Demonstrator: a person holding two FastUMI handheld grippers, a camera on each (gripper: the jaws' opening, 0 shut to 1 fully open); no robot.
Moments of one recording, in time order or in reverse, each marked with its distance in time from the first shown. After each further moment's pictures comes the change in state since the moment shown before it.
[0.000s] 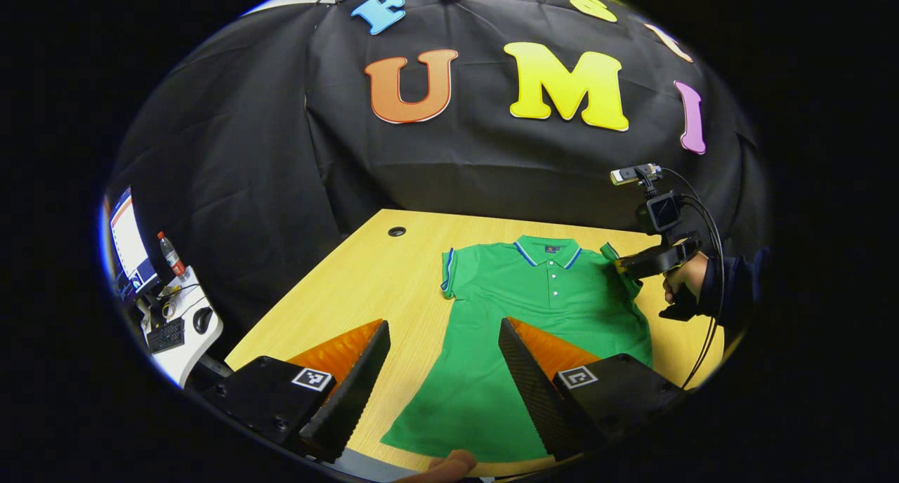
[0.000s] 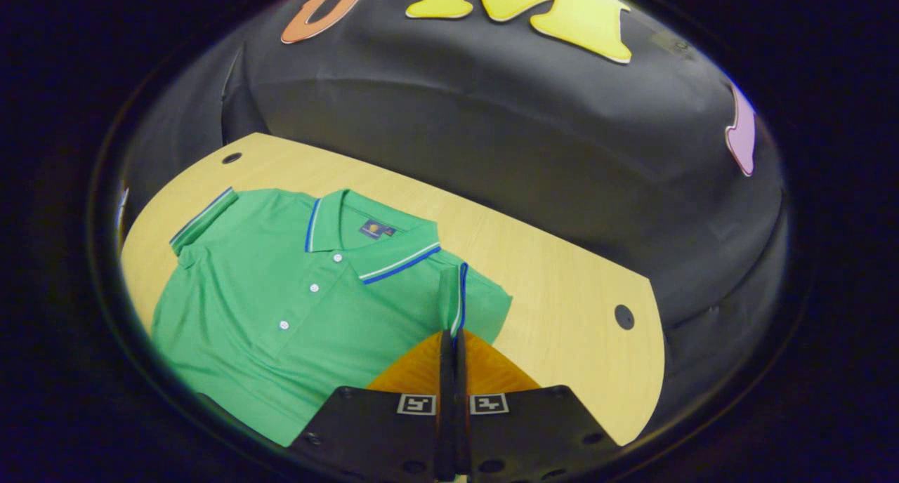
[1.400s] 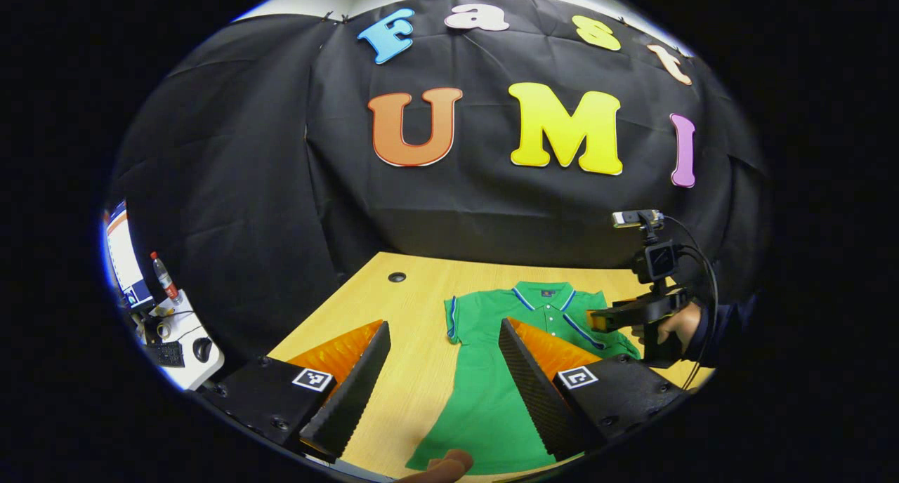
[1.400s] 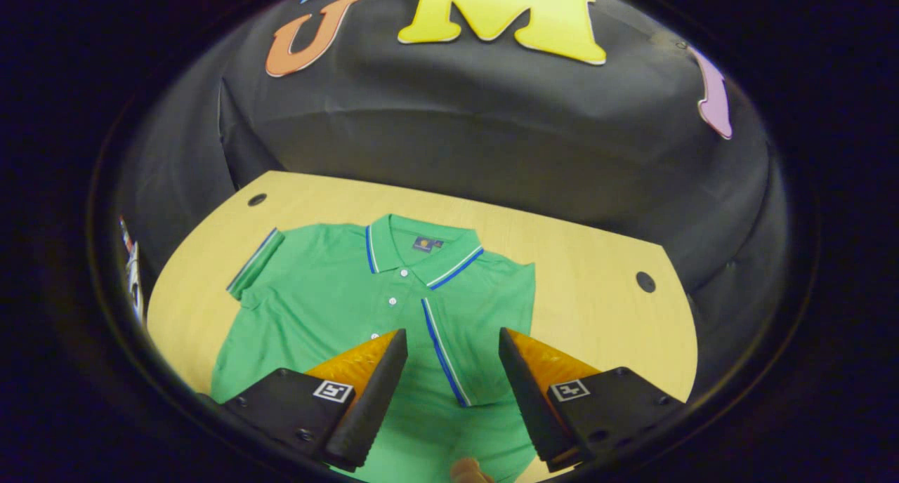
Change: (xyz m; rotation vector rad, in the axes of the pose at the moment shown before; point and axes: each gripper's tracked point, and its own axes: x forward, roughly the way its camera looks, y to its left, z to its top) left arm 0.005 0.033 0.072 0.003 -0.179 -0.078; right arm -0.079 0.044 0.008 0.188 -0.015 0.031
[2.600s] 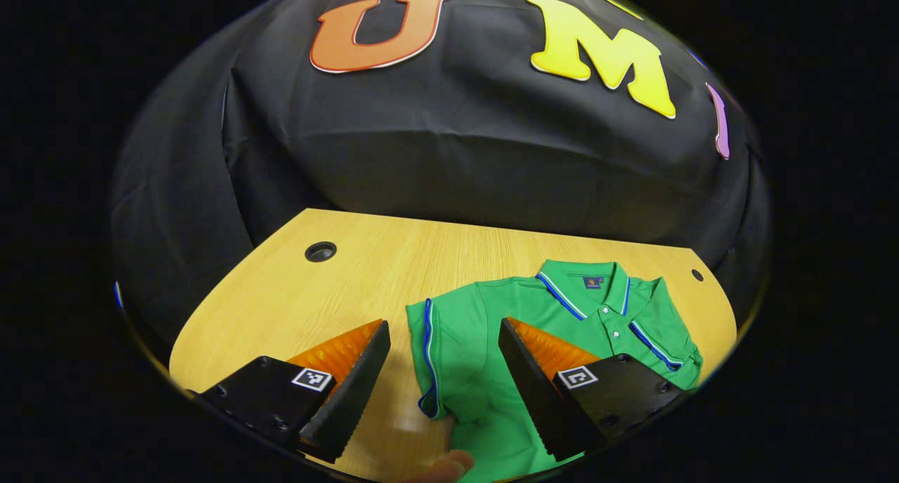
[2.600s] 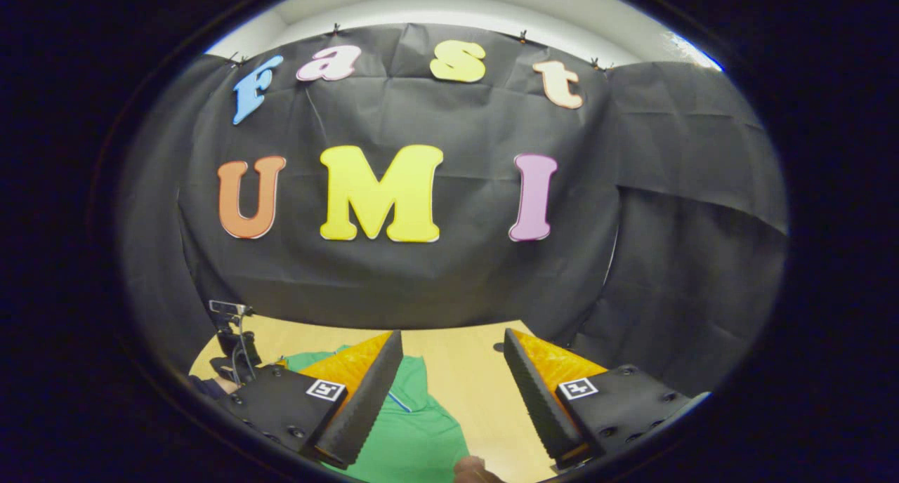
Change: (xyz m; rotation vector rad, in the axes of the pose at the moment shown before) left arm 0.291 -0.028 -0.099 -0.030 0.190 -0.150; right arm -0.345 -0.060 0.086 0.217 -0.506 -0.328
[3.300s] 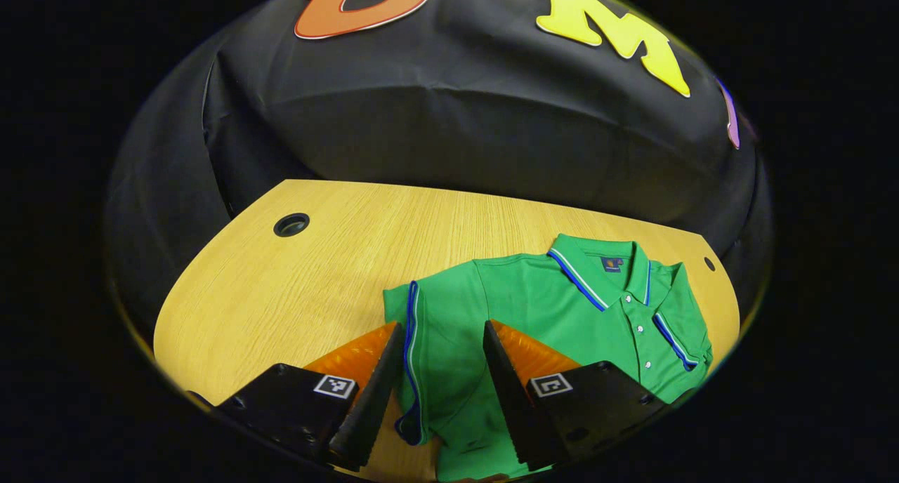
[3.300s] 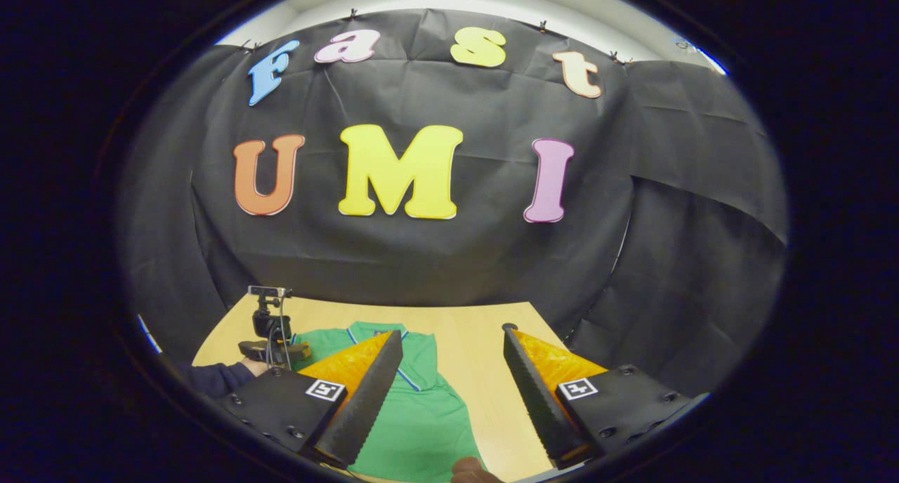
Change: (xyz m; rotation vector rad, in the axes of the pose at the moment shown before) left arm 0.043 -0.002 -0.027 -0.015 0.112 0.012; right arm -0.005 0.016 -0.034 -0.026 0.128 0.045
